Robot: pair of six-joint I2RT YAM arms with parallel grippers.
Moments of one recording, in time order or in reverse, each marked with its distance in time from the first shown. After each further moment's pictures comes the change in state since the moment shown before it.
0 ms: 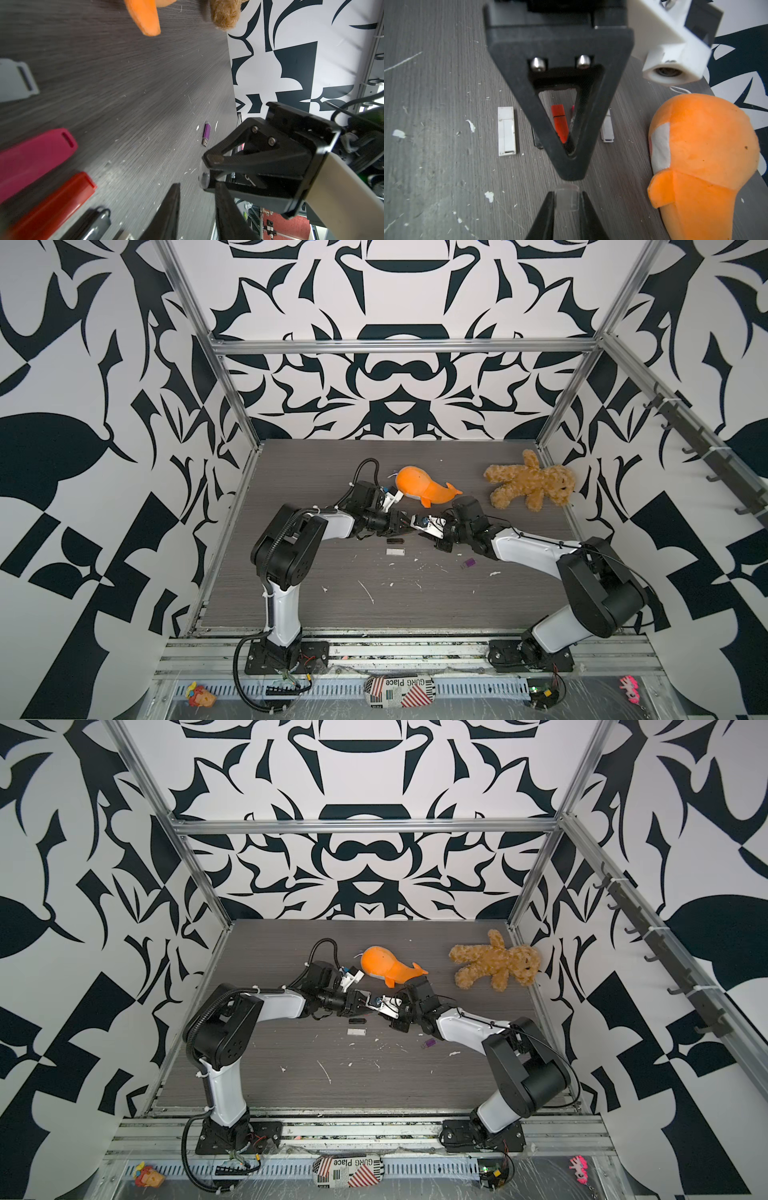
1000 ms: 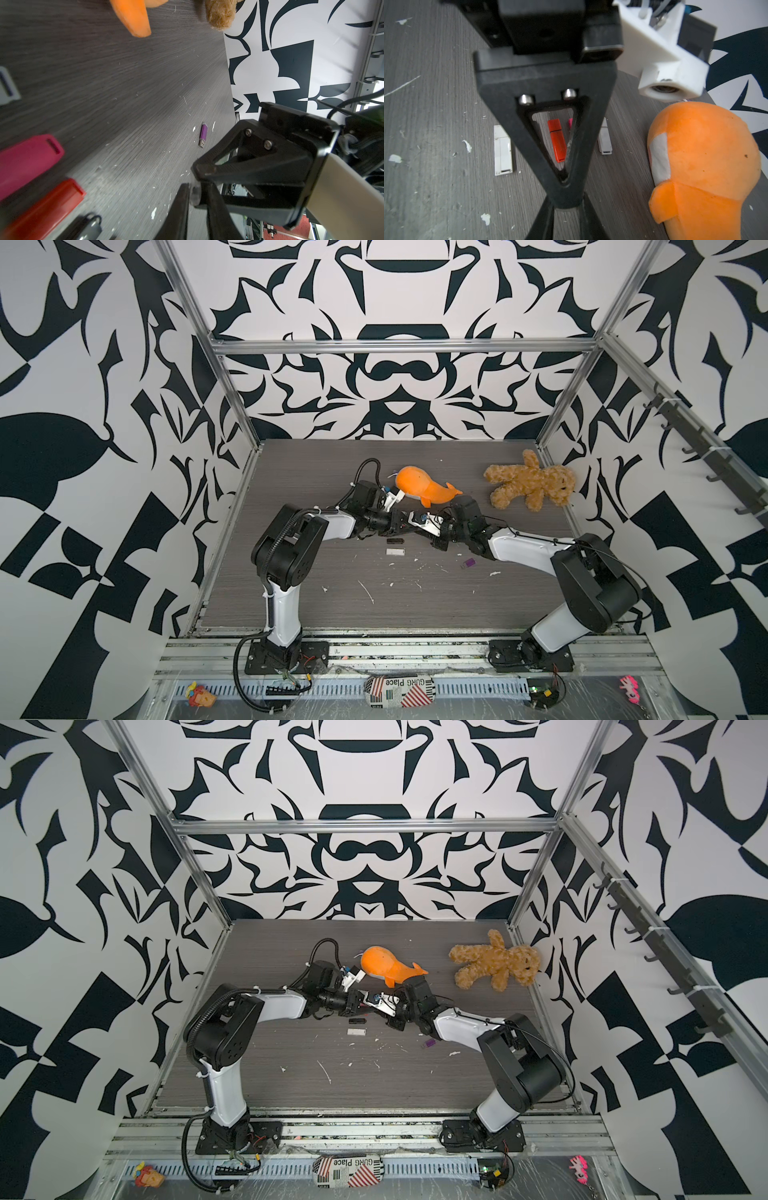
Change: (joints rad) left arm -0.012 0.000 0.002 0.019 0.000 -0.012; right arm 0.011 0.031 0.000 0.080 -0.016 0.070
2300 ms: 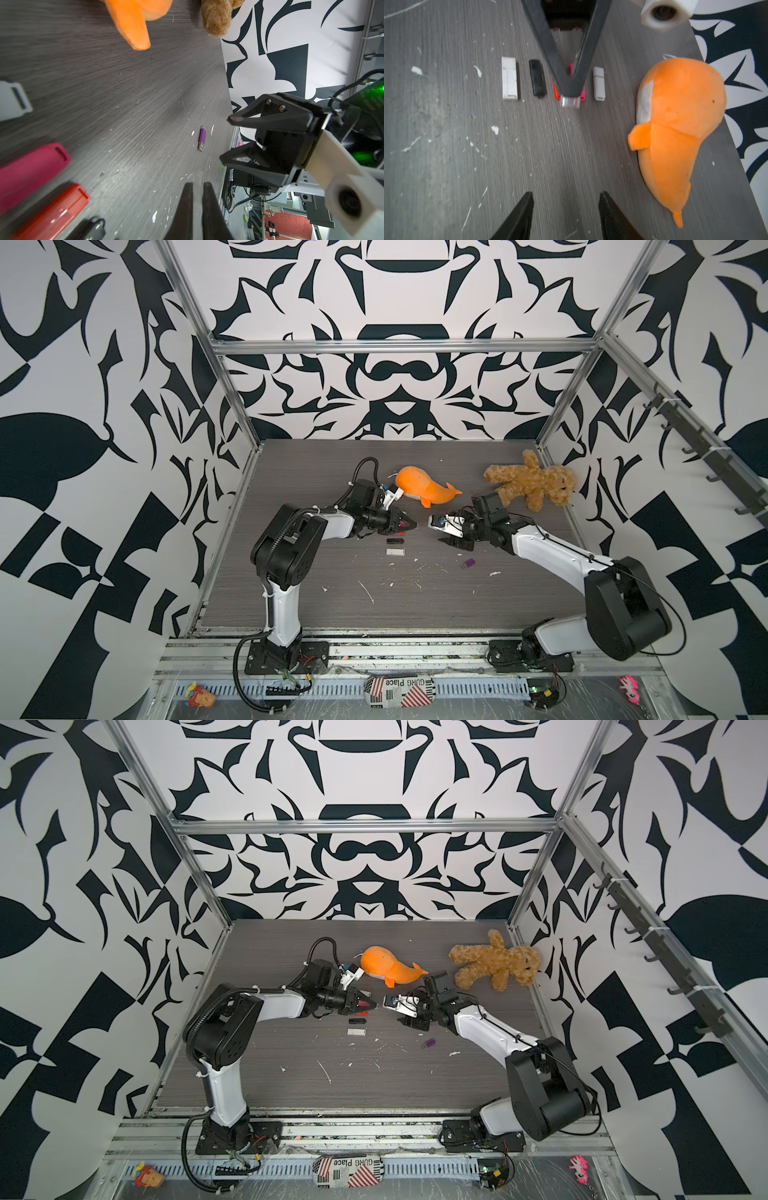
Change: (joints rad) left arm 0.017 0.001 0.000 0.029 0.006 -0.005; right arm -0.163 -0.194 0.036 -0.473 0.020 -0.318
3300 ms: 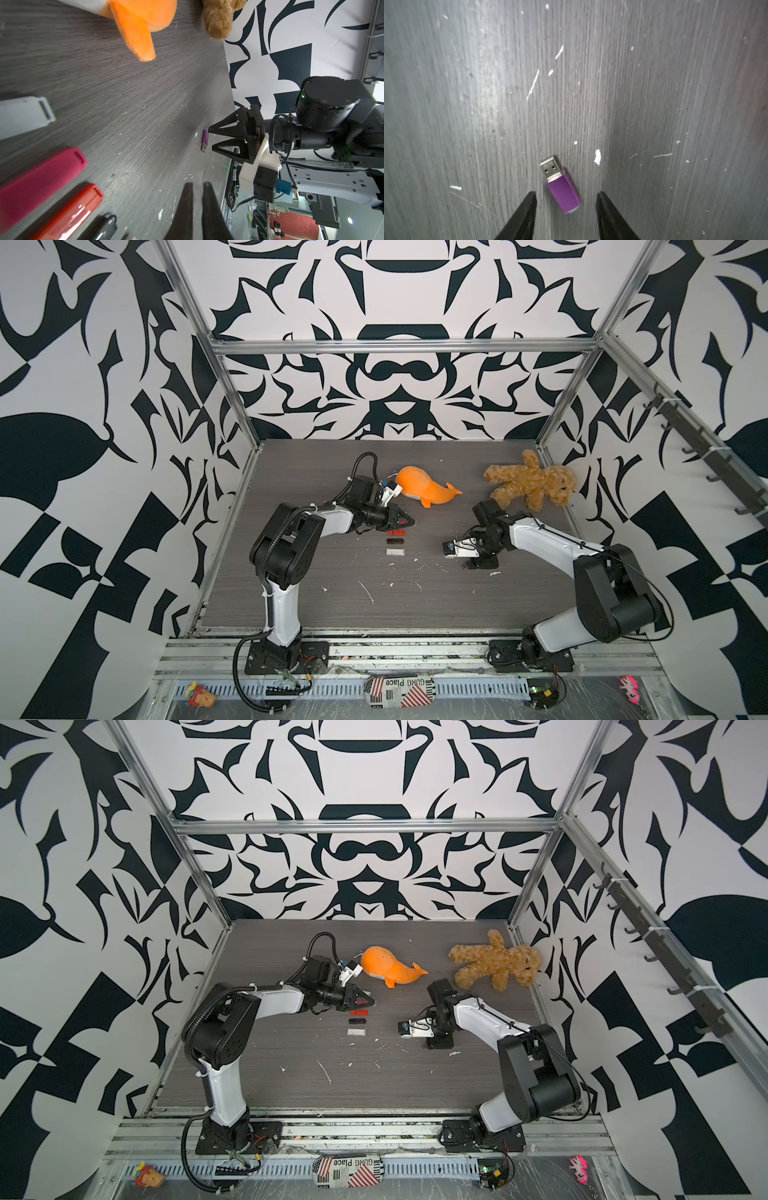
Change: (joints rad) left arm 0.025 0.000 0.050 -0.099 0.000 0.074; right arm -0.042 0.119 0.043 -0.398 0.241 -0.258
